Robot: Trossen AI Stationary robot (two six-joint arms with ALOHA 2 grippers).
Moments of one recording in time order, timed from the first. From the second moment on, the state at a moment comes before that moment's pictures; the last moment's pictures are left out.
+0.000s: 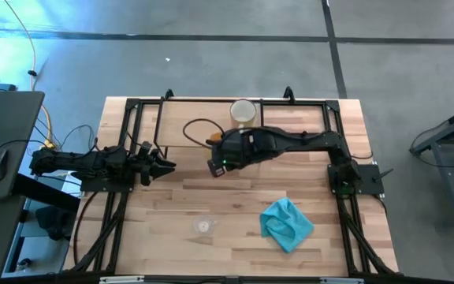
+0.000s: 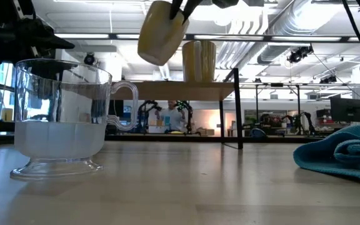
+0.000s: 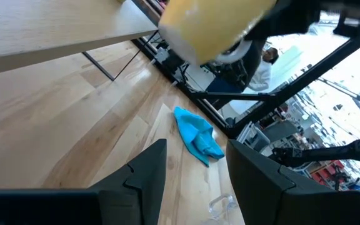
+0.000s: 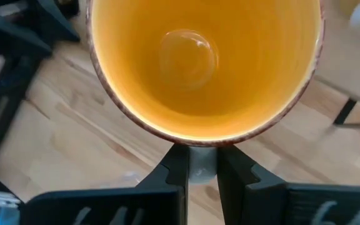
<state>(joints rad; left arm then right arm) 0.05 0.10 0.04 -0.05 -0.06 -0.80 0.13 2.09 2.34 -1.39 0.25 1.15</state>
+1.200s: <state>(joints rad) 0.05 0.10 0.04 -0.05 -0.07 -0.80 0.24 2.18 2.27 -1.40 0.15 1.24</state>
